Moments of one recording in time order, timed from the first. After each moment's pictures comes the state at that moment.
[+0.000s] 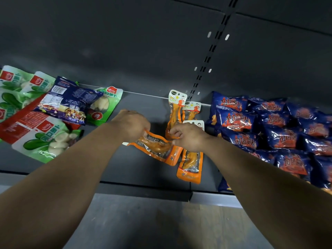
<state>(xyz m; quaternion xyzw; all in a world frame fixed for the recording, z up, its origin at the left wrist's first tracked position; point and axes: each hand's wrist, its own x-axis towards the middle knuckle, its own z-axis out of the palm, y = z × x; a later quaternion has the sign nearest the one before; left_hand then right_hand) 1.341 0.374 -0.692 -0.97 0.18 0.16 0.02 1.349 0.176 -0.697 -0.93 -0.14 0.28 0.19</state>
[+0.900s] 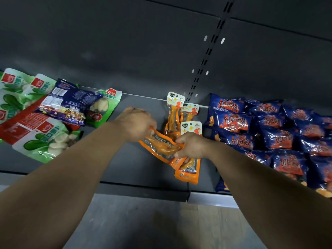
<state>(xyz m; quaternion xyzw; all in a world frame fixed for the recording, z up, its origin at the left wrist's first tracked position) 1.338 0.363 -0.681 -0.98 0.19 0.11 -0.02 1.336 0.162 -0.694 -0.89 -0.09 0.39 0.21</state>
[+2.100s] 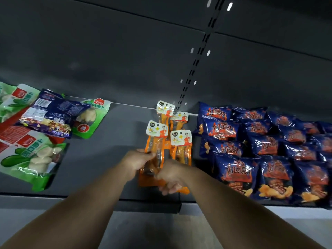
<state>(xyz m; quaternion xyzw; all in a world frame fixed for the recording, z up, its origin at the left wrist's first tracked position) 1.304 0.314 -0.752 -0.66 -0.26 0.22 -0.67 1.307 0.191 -0.722 -0.81 0.13 0.50 0.28</state>
